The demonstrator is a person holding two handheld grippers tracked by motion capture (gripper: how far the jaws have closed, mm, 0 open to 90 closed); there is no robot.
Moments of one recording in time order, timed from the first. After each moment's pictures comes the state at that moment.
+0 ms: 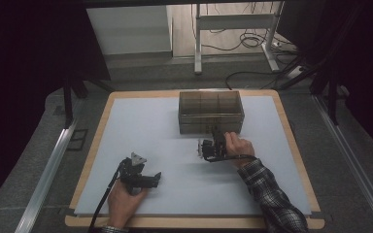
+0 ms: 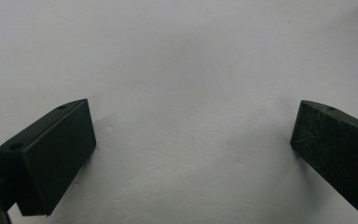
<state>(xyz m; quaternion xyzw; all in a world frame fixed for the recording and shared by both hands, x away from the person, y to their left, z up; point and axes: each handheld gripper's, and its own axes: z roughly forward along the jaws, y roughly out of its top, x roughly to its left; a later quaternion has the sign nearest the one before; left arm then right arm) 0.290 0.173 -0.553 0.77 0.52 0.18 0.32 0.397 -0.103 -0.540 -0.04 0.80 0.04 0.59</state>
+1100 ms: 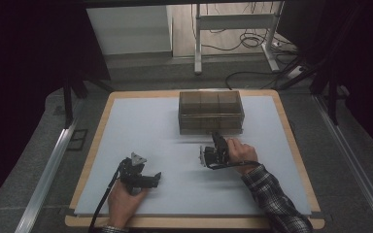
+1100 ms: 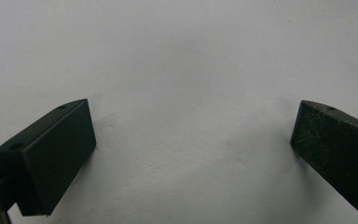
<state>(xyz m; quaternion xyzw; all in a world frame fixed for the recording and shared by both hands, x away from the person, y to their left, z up) 0.290 0.173 -0.553 0.77 0.52 0.18 0.32 0.375 -0.111 -0.539 -0.06 0.80 0.06 0.60</state>
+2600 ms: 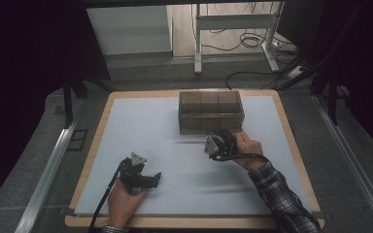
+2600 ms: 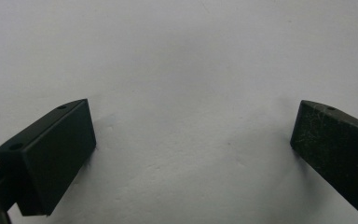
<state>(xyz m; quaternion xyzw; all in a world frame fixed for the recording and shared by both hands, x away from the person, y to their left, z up) 0.290 0.173 -0.553 0.77 0.52 0.18 0.32 0.379 -0.128 -0.494 -0.01 0.87 0.16 0.46</state>
